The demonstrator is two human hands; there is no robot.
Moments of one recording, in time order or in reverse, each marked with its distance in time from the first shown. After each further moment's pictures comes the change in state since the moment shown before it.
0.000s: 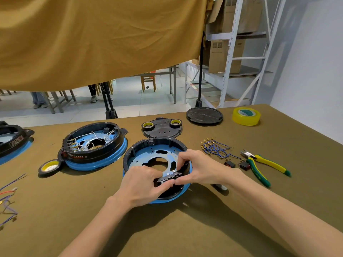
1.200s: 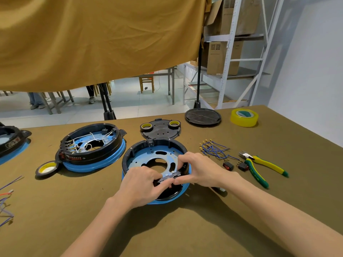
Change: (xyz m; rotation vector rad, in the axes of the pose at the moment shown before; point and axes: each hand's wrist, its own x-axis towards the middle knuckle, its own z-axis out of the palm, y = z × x) left_hand 0.004 0.002 0.000 0.019 -0.017 0.006; right_hand -0.001 0.009 0.005 -0.125 0.020 0.032
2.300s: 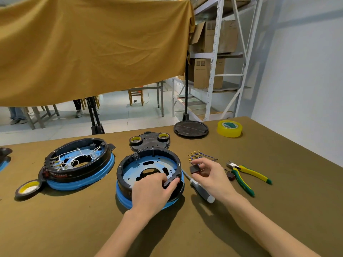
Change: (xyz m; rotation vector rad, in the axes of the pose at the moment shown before) left_hand 0.030 0.060 0.006 -0.032 0.079 -0.313; right_hand -0.046 0.024 -0.003 0.380 0.523 0.339
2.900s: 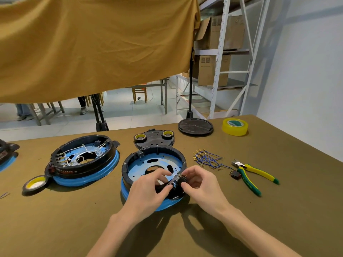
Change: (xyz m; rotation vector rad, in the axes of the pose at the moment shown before) left_hand -0.015 -0.029 -0.019 -0.450 -0.070 0.093; right_hand -0.028 -0.024 0.041 0.154 -0.024 -0.063
